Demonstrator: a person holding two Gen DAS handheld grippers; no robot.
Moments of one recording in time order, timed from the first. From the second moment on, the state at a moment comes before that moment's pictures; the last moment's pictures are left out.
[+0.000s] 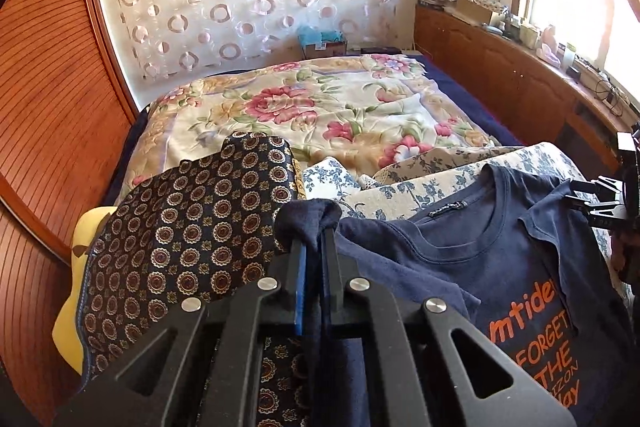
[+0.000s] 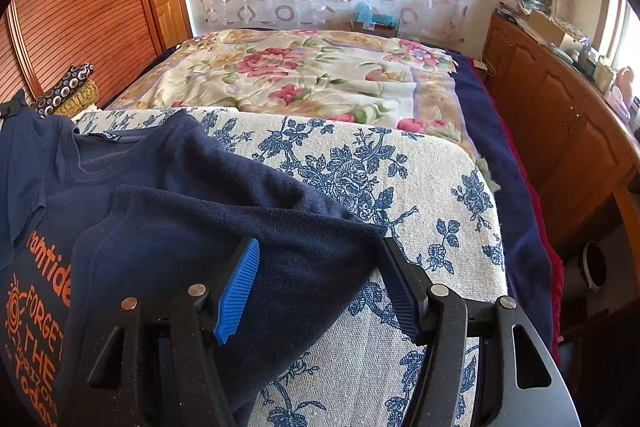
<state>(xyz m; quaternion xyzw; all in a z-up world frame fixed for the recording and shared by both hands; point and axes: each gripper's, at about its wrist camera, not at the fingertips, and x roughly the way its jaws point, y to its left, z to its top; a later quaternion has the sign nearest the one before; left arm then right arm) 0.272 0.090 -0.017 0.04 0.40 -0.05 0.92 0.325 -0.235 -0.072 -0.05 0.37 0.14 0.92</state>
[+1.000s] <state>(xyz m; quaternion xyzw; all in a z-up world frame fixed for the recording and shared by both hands) 0.252 0.074 -0.019 0.03 0.36 -0.08 0.93 0.330 -0.234 -0.068 -0.07 0.39 0.17 0.90</state>
